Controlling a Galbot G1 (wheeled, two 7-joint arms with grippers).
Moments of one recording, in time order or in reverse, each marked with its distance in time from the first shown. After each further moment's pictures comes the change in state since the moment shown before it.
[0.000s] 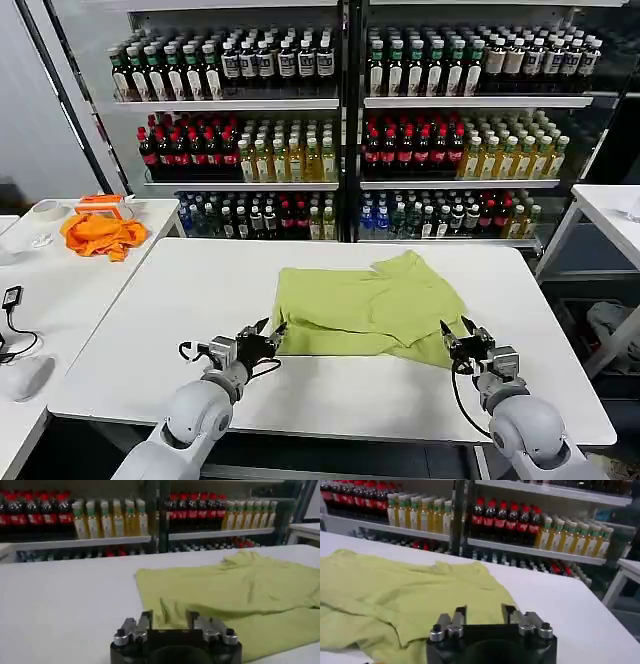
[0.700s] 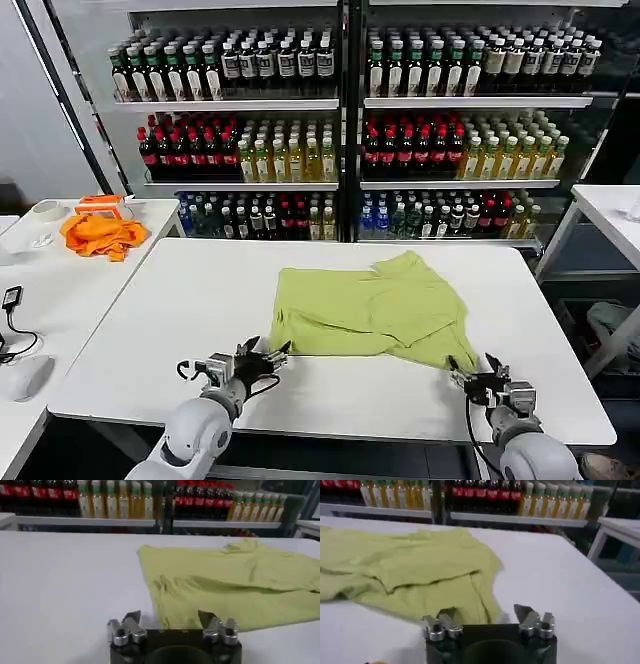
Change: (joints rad) left arm 0.057 -0.028 -0.010 0.014 -0.028 -0.010 -0.001; right arm -0.121 0.056 0.041 -0.016 0.037 0.034 0.002
